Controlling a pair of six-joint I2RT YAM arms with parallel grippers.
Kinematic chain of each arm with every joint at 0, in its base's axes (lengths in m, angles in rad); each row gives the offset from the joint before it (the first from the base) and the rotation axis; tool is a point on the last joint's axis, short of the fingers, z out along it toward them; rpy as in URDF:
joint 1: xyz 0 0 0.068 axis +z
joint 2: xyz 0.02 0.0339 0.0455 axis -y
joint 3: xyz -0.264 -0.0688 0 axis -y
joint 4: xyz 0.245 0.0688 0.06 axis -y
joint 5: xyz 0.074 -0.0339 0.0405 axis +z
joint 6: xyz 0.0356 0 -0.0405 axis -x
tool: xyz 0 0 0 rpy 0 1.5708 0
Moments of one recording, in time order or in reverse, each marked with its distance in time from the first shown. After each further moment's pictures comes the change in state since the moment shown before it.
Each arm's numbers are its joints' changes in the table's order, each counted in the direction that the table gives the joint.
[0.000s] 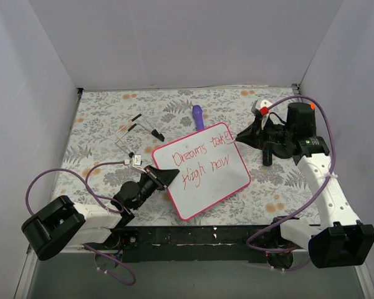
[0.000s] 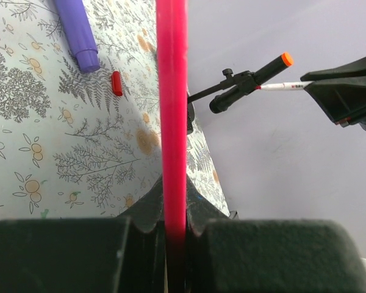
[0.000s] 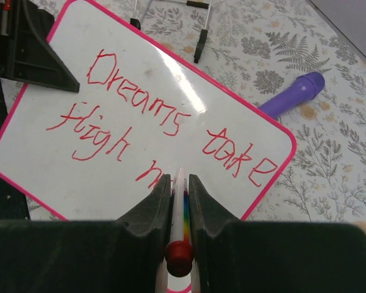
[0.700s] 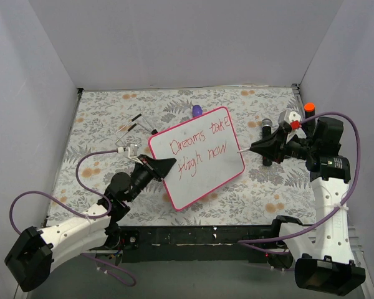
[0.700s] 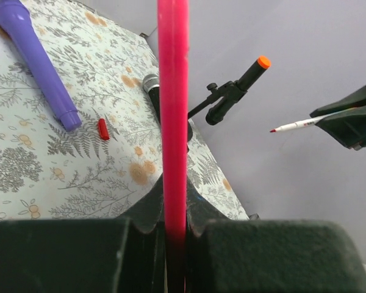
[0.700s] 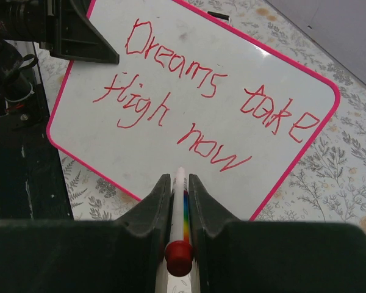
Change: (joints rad) left arm 0.053 0.354 0.160 -0.417 -0.077 -0.232; right arm -0.227 0.226 -0.023 -0.222 0.291 0.053
